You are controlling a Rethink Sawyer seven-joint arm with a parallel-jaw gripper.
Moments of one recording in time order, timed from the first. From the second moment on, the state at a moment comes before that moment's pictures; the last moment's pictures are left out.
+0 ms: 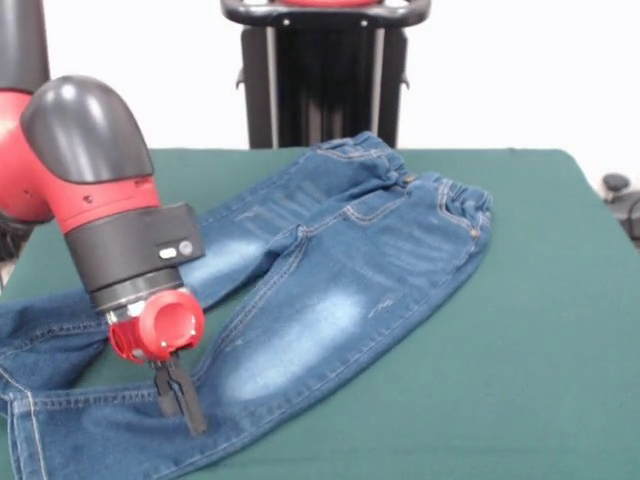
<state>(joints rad) -1.02 -0.08 0.80 1.43 -0.38 0.20 2.03</state>
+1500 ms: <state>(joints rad) -0.53 -0.24 0.43 1.32 -0.26 0.08 2.03</state>
